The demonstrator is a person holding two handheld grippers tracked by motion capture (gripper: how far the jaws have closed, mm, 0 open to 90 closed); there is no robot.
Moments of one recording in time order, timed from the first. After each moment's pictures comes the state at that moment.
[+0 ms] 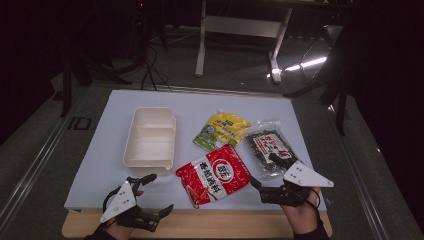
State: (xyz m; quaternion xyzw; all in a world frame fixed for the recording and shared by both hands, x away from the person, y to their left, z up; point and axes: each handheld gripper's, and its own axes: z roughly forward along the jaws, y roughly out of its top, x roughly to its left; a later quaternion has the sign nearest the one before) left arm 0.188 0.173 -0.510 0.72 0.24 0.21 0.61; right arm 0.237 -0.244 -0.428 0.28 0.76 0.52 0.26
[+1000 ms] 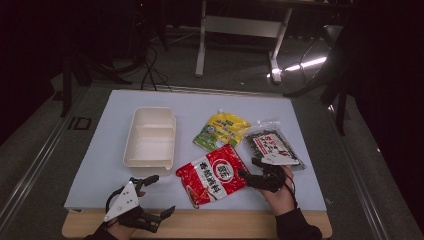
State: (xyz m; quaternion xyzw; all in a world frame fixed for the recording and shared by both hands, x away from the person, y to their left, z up) left arm 0.190 0.169 -0.513 0.74 0.24 0.20 0.60; right arm 0.305 -0.230 -0.508 0.39 0.78 0.46 0.15
